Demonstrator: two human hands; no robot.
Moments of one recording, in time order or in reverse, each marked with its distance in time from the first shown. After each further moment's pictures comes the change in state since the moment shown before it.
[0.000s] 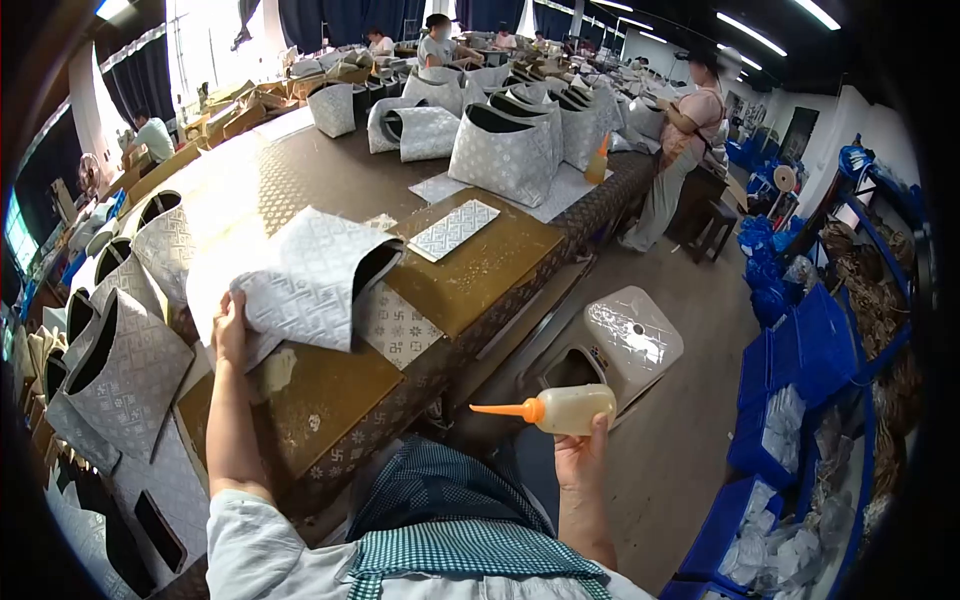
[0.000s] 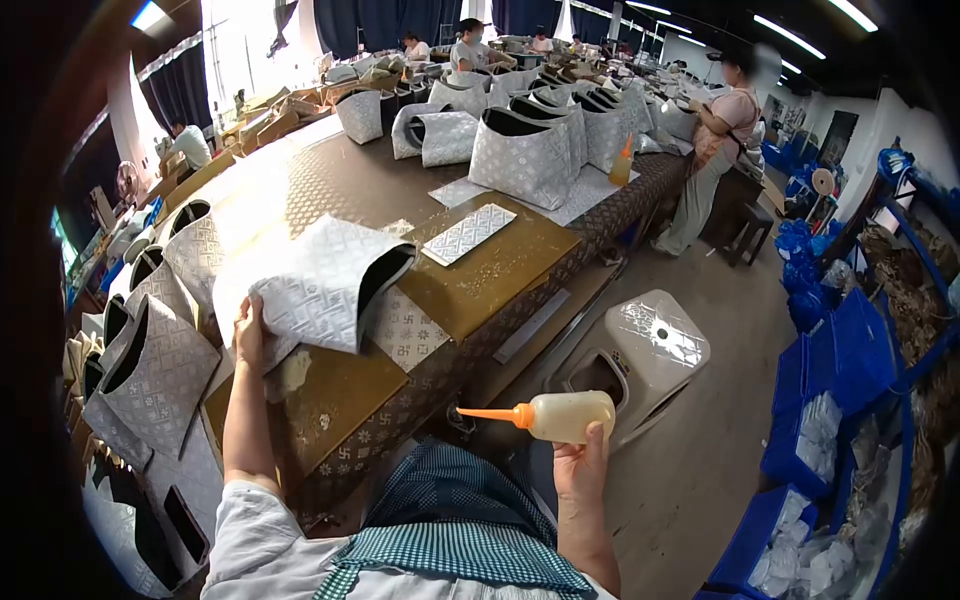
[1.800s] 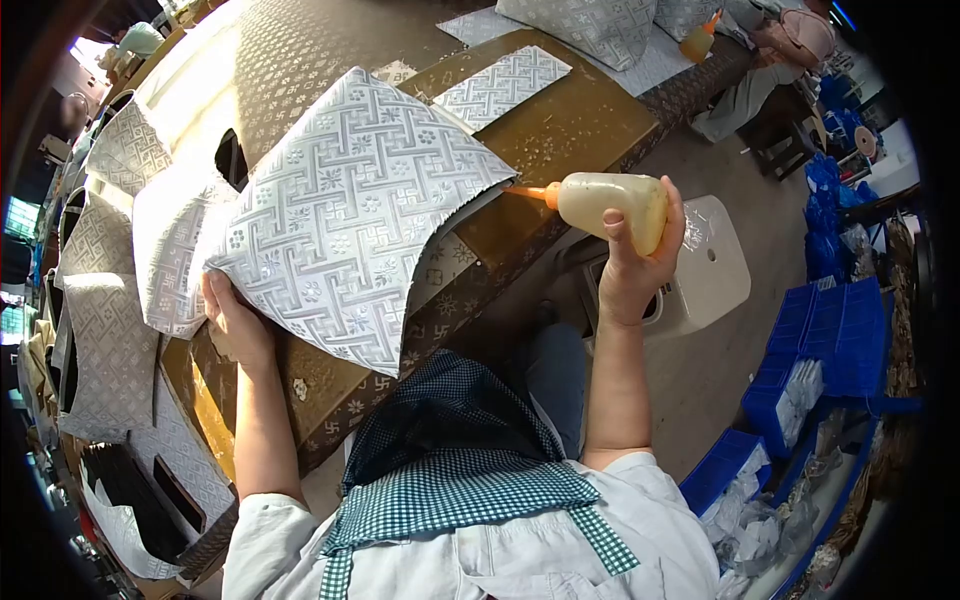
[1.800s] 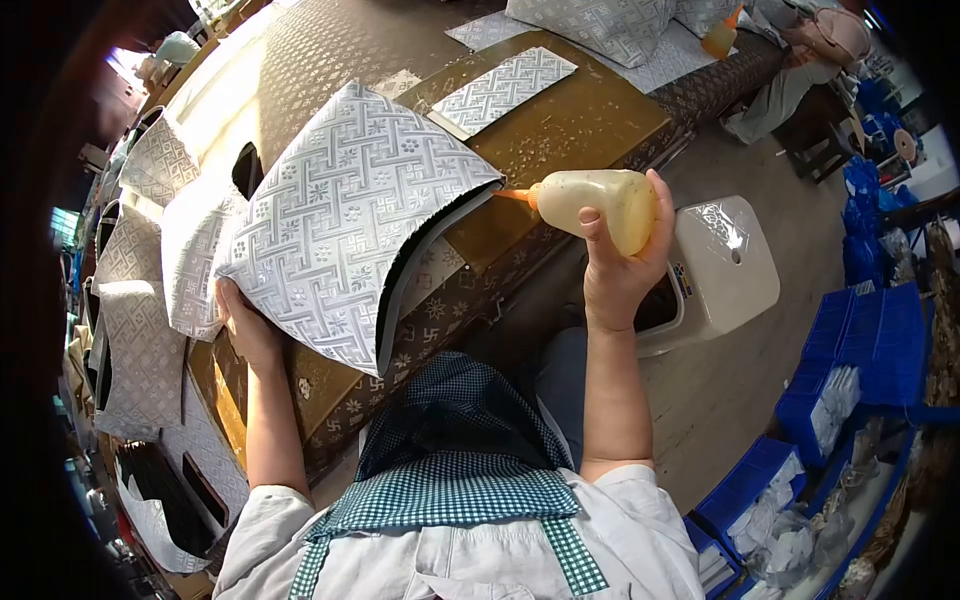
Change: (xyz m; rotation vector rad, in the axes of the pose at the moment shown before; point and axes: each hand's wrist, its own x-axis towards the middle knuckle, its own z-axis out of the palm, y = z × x) left_hand -0.102 0.007 0.062 -0.045 0.292 -0.093; right_hand 0.196 0.079 0.074 -0.739 -0.182 -0.518
